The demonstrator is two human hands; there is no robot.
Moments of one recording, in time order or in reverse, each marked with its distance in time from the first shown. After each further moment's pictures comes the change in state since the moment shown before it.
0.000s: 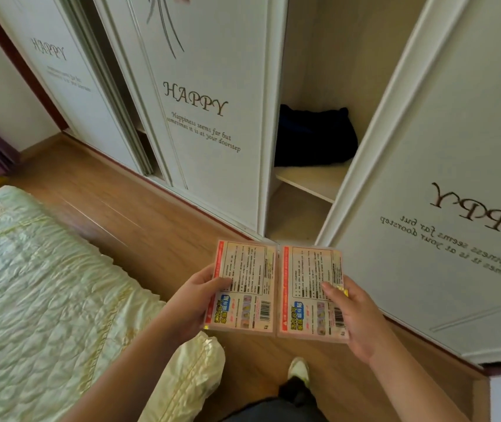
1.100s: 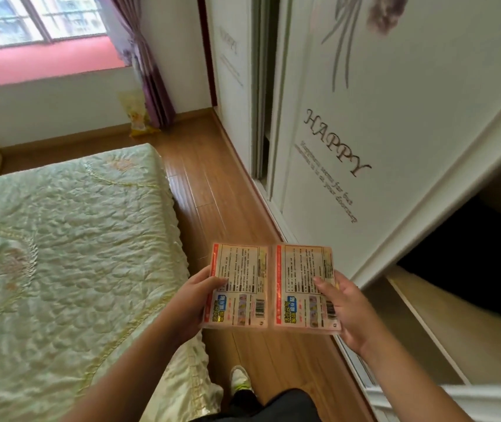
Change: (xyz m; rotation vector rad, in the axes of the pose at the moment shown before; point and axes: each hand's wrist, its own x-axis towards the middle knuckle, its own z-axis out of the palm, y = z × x) left_hand 0.147 0.111 -0.124 -0.407 0.557 0.170; right_hand 0.344 -0.146 0.164 -0.310 -0.525 0.122
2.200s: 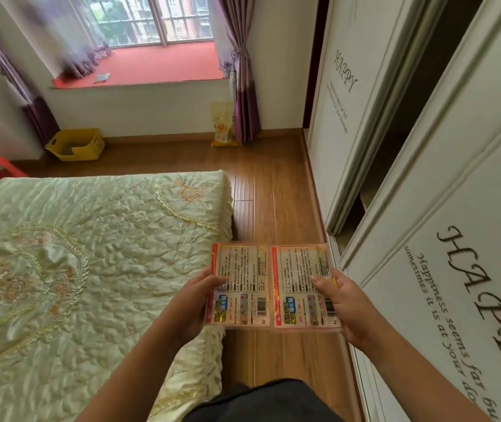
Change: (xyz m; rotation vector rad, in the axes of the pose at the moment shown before) left_hand 0.241 0.243 -0.124 -0.269 0.283 0.109; right_hand 0.387 -0.217 0.175 -0.127 -0.444 0.044
